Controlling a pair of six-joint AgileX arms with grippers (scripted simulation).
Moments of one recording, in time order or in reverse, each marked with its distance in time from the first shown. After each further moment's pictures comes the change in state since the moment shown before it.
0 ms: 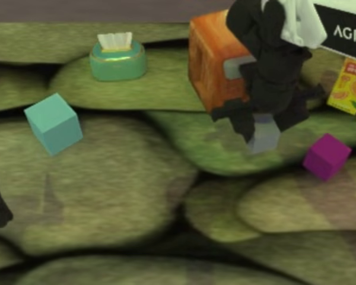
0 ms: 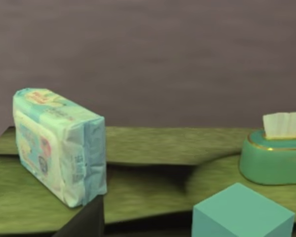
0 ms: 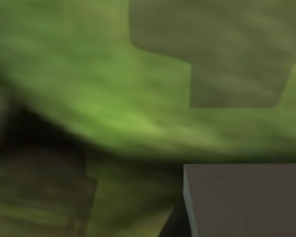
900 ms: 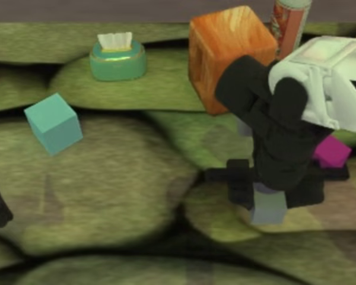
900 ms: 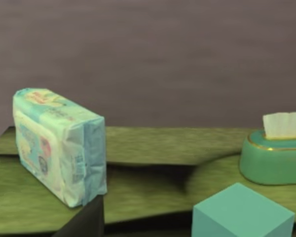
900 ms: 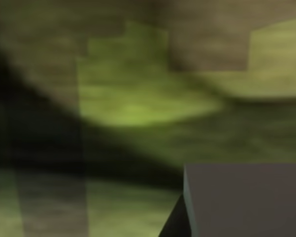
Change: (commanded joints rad) left arm 0.000 0.000 0.000 0.000 0.000 0.000; right arm 0.240 -0.417 -0.505 0.082 0.013 0.493
